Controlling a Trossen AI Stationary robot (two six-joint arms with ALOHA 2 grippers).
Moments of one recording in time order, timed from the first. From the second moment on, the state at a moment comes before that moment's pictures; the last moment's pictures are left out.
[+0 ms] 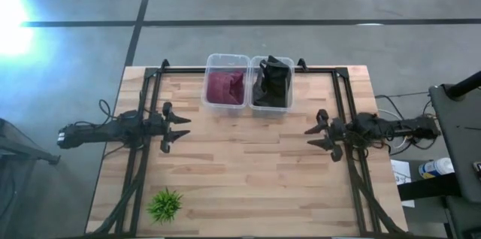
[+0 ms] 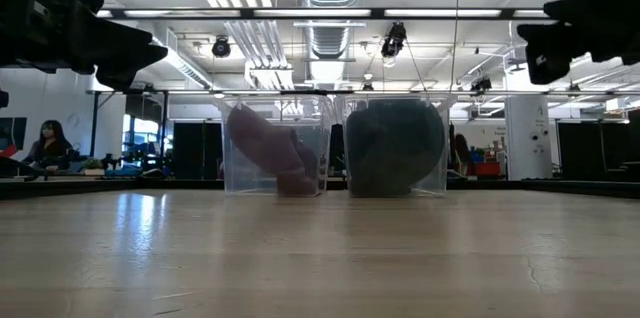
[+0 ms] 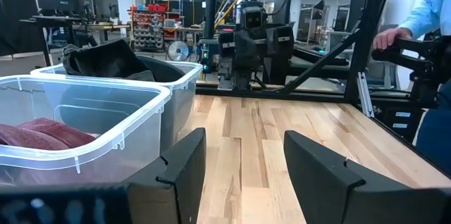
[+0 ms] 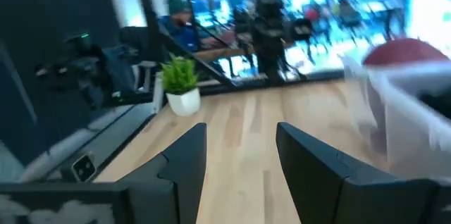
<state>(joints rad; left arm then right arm) 0.04 0.02 0.01 0.00 -0.01 -0.05 0.09 0.06 0.01 0.09 -0.08 0.20</state>
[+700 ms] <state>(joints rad) 0.04 0.02 0.01 0.01 -0.01 -0.05 -0.02 0.00 0.01 0.03 -0.15 0.05</state>
